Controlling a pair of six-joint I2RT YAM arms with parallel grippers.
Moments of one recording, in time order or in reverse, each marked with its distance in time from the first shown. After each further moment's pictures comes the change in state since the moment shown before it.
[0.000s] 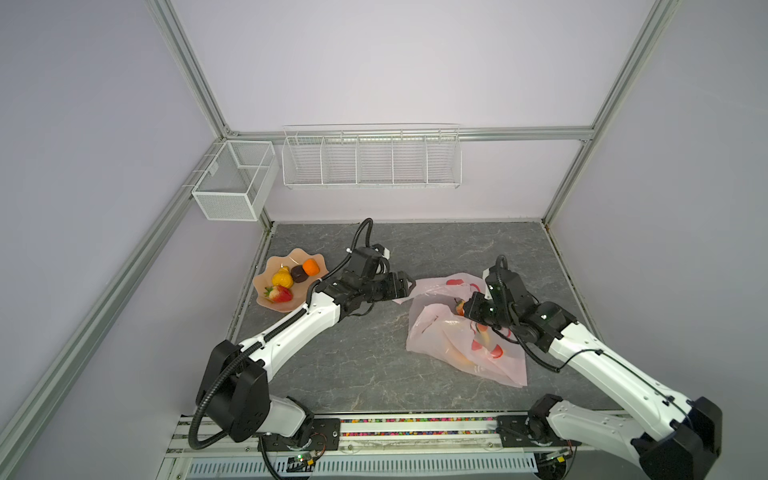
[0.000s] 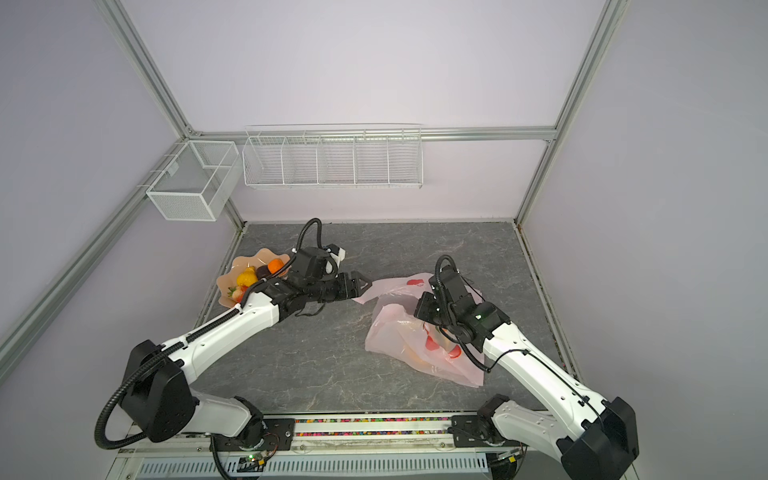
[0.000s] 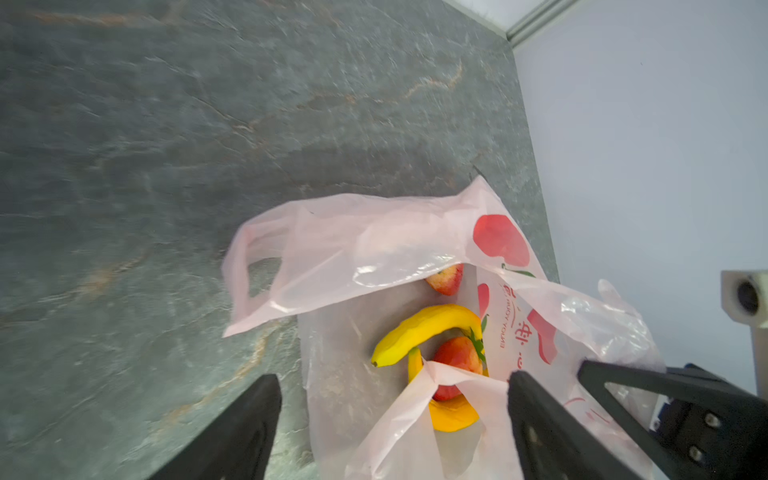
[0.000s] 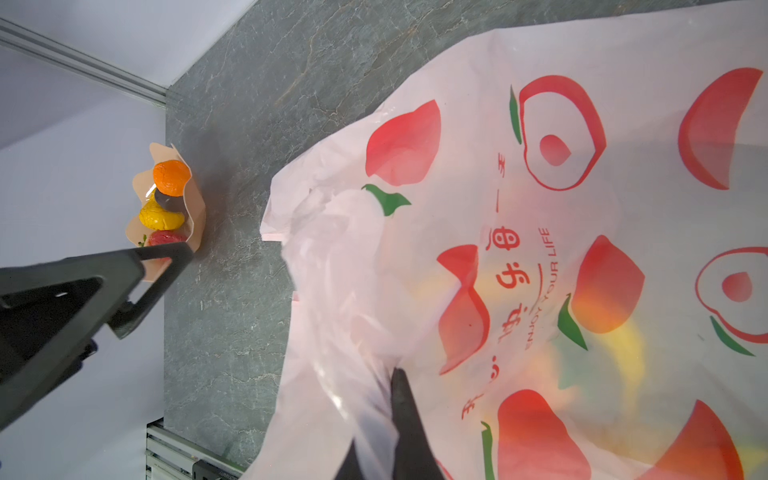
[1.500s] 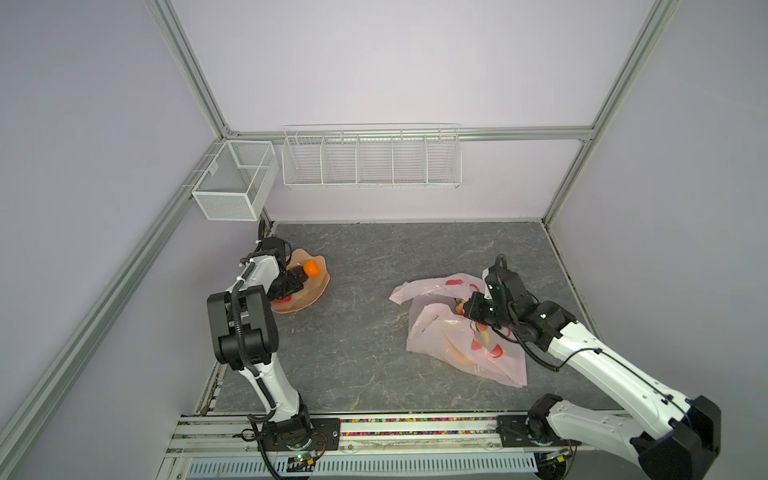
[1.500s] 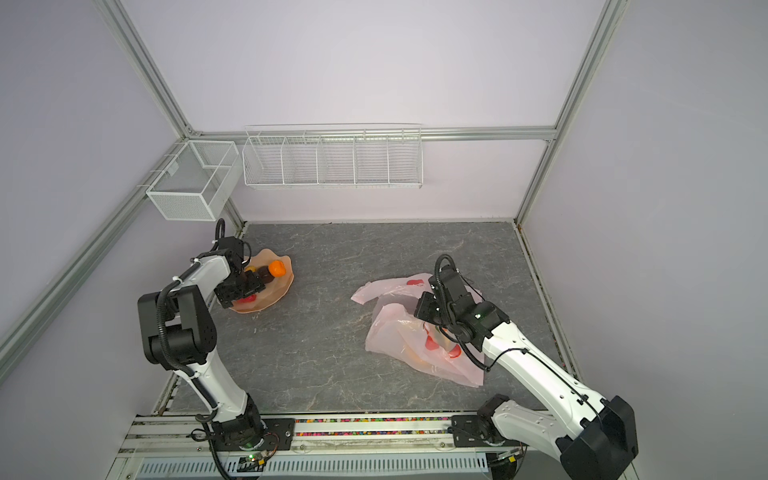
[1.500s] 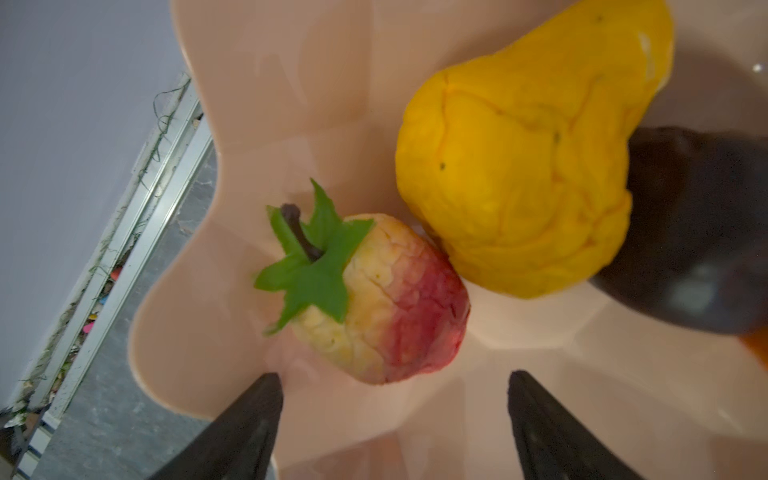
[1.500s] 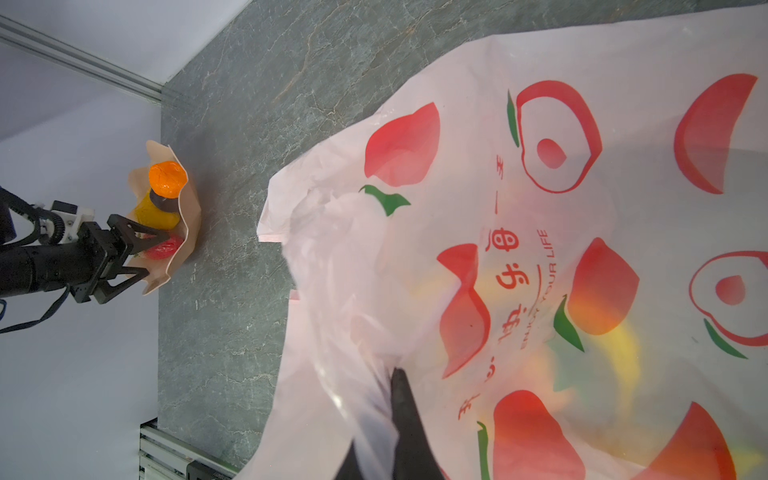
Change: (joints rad) left arm 0.784 0.473 0.291 -0.451 -0.414 0.241; right arm -0.003 0.006 0.001 0.000 0.001 -0.010
